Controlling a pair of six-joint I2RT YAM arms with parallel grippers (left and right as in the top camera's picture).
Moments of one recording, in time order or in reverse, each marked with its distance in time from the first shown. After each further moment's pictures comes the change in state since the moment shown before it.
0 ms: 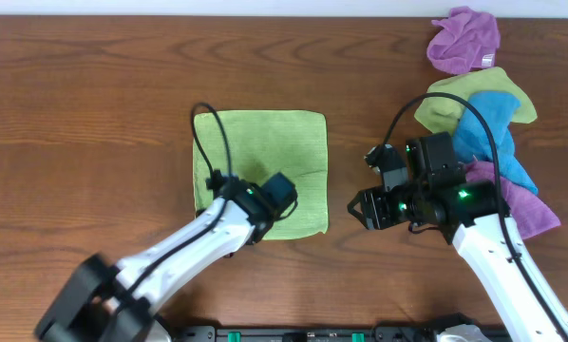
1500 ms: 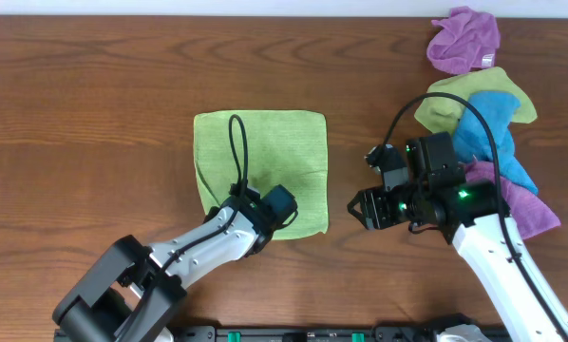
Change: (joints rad) left arm -0.018 0.111 -0.179 0.313 -0.016 0.465; right arm 0.001 0.001 0.000 0.000 0.006 0.009
